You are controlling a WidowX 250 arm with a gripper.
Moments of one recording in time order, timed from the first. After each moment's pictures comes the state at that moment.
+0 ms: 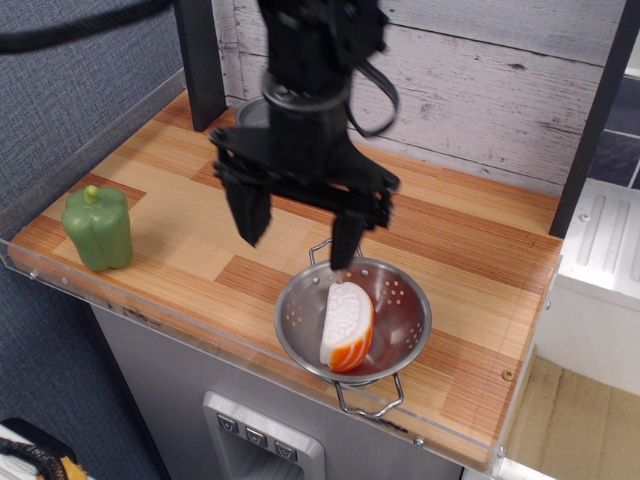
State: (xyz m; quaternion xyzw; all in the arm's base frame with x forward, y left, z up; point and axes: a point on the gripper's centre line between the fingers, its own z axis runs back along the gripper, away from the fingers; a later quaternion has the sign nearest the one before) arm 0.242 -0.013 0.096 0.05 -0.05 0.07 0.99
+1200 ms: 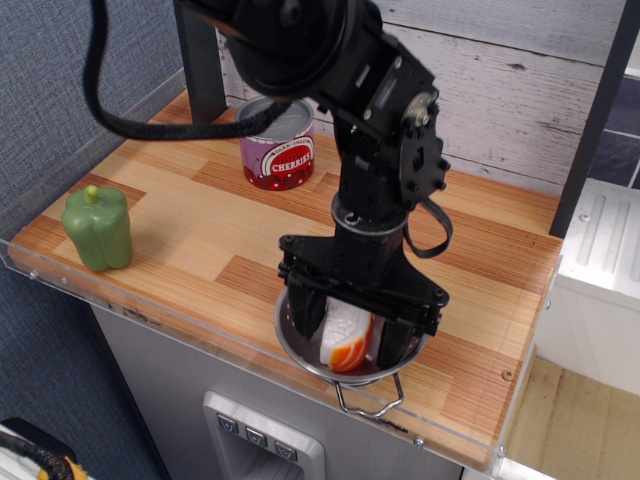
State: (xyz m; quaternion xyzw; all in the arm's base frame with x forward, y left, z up) arm 0.242 -0.046 0.029 0.03 -0.01 0.03 1.00
